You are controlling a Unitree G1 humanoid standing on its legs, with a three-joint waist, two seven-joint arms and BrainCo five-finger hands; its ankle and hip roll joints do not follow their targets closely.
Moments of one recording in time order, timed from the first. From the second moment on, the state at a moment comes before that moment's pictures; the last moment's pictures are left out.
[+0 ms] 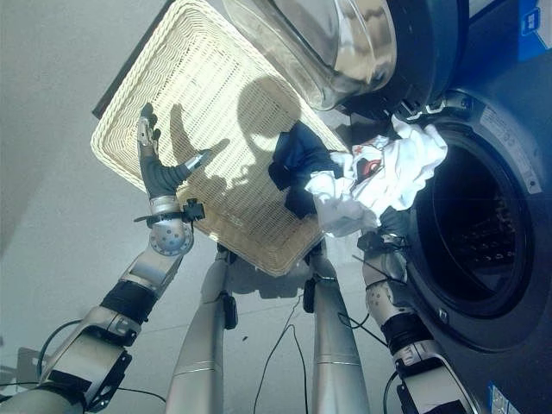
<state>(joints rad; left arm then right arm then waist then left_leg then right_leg) -0.86 0.44 -0.35 0.61 -0.10 -0.46 0.76 -0.63 -0.37 0.17 0.68 1.02 -0.45 -0.30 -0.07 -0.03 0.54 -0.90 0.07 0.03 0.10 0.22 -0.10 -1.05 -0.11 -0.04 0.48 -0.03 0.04</state>
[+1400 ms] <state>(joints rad) -1.00 0.61 -0.57 0.74 -0.19 -0.46 0.63 -0.92 -0.76 0.14 1.27 1.04 0.03 -0.59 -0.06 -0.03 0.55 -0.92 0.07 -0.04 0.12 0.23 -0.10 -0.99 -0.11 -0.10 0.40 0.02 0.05</state>
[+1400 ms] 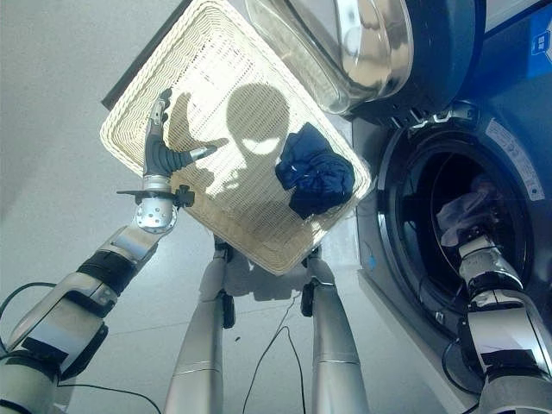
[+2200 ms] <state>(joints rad) -0.98 0.55 -0.45 0.78 -0.20 -0.45 0.69 -0.67 -0.55 0.38 0.72 0.27 -0.11 -0.69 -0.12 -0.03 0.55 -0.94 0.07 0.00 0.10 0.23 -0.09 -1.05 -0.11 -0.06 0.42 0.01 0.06</state>
